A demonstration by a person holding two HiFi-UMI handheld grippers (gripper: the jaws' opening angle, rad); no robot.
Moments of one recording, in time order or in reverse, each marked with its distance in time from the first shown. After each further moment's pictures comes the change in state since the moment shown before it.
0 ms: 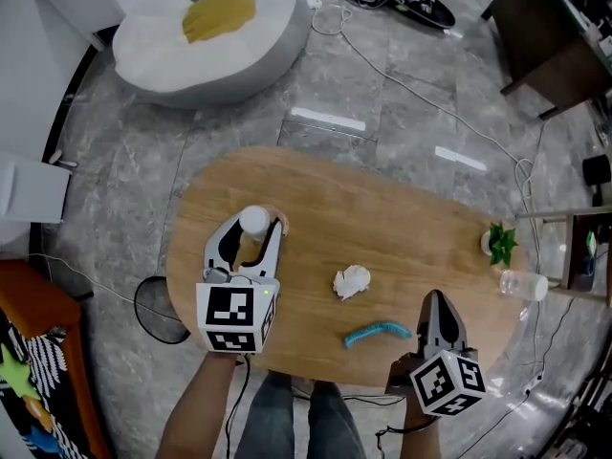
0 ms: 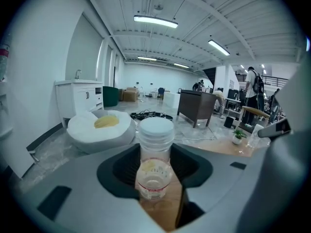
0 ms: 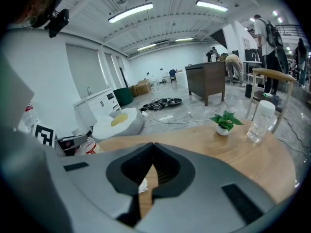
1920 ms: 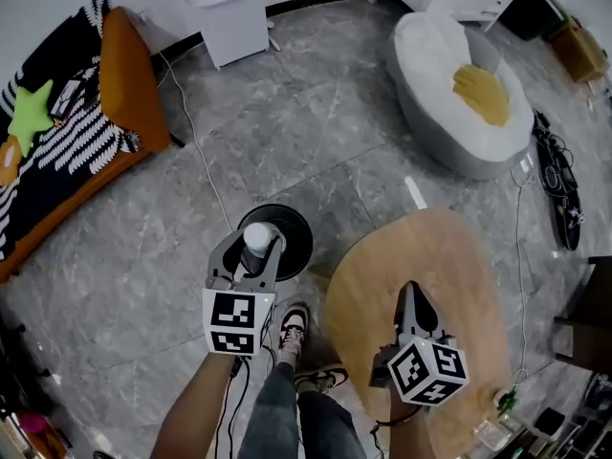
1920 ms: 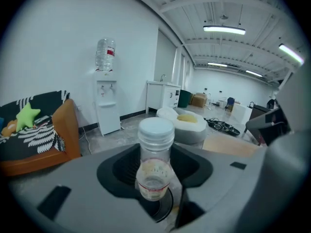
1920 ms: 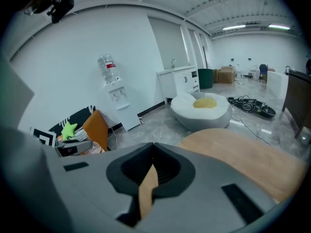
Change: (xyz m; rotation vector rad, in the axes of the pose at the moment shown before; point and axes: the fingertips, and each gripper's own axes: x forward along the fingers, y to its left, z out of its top) left arm -0.347 0.266 -0.173 -0.430 -0.041 0.725; right arm -0.006 0.425 -0.135 -0.594 0.233 0.722
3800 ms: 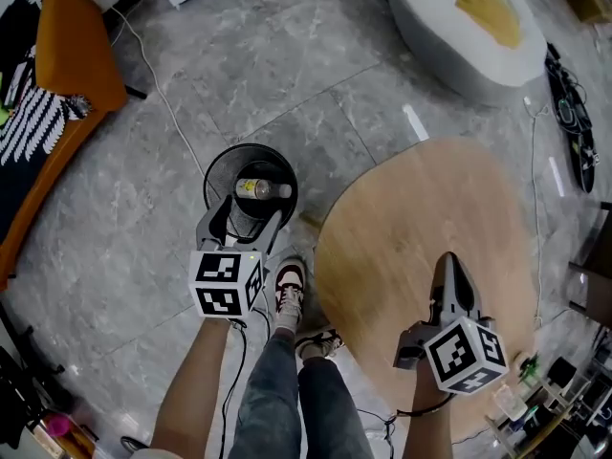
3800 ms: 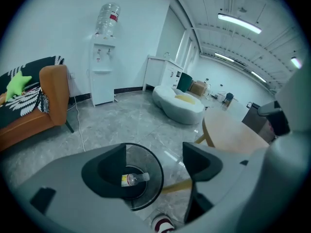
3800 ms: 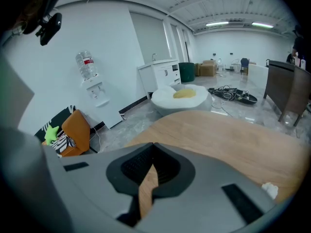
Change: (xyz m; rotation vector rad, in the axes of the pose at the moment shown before) left arm 0.077 -0.017 -0.150 -0.121 0.234 -0.080; right arm 0.018 -0.092 -0.062 0.117 0.051 -0.164
